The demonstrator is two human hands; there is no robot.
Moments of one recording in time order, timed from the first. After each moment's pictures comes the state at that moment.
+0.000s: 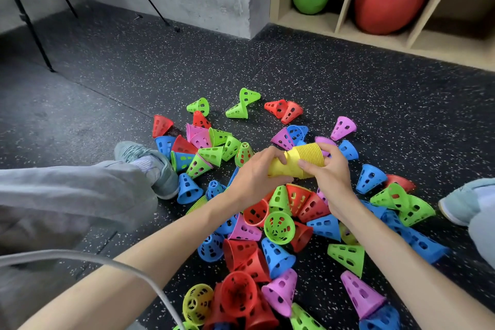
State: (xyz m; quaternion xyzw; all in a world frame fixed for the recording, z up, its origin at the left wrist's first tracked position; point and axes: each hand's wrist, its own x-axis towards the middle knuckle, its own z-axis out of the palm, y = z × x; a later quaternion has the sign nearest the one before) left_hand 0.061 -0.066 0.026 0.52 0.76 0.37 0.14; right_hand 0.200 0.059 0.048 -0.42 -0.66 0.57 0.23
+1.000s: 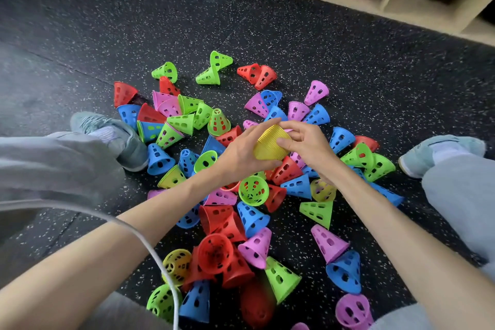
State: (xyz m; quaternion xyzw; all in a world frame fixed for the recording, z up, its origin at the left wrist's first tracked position) left_hand 0.084 -0.057 -0.001 0.56 0.71 0.38 0.20; right_hand 0.230 0.066 0.053 -0.33 -0.77 0.54 0.11
